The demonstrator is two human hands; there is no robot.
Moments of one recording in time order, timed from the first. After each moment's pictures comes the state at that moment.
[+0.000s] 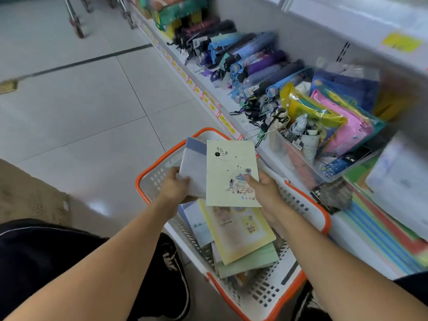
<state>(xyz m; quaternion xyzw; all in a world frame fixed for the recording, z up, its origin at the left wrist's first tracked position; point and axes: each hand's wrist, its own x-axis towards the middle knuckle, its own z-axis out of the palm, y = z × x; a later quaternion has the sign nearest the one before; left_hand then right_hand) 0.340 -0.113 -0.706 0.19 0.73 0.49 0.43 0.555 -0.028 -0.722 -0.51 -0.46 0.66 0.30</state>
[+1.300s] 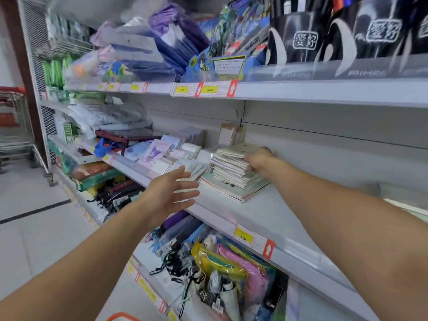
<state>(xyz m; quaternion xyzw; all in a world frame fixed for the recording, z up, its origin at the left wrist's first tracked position) 0.457 0.112 -0.341 0.40 0.48 0.54 0.56 0.682 0.282 -0.316 -0.62 -0.53 0.35 0.46</state>
